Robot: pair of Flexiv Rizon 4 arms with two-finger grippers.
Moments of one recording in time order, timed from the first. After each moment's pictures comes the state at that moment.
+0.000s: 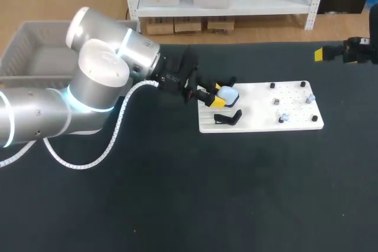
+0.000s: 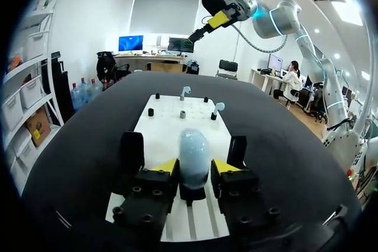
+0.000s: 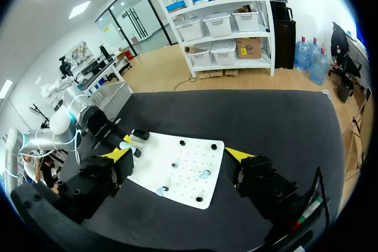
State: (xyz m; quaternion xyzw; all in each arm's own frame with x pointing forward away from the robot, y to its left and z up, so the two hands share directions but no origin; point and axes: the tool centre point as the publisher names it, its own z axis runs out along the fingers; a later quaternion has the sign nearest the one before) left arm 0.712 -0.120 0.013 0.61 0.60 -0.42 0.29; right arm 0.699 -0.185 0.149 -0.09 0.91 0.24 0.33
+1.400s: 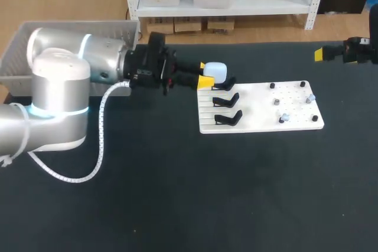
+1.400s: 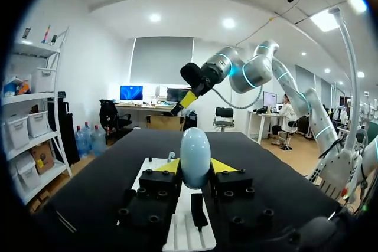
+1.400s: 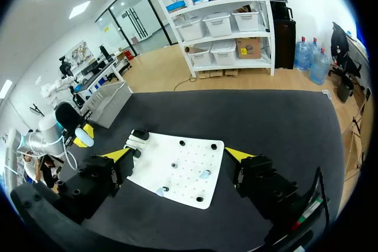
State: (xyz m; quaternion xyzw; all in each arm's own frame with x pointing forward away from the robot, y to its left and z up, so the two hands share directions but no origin) left arm 0.673 -0.093 0.125 0.54 0.52 -0.51 0.42; right arm 0.699 -0.185 0.149 -0.09 0.91 0.24 0.33
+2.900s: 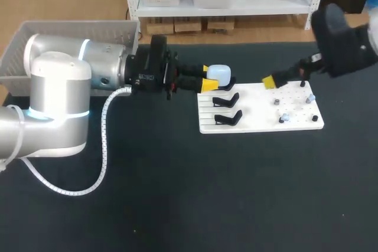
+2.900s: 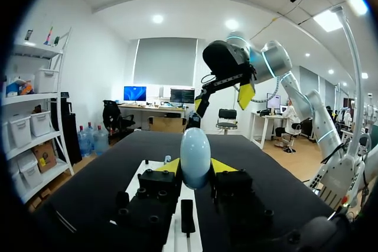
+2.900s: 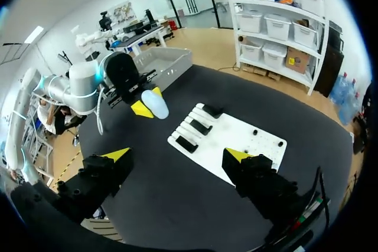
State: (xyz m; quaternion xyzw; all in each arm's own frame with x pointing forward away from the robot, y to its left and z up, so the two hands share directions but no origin) left arm 0.656 -0.099 0.134 0.53 0.53 -0.50 0.43; right arm 0.609 -0.052 0.179 -0.28 0.88 0.26 0.27
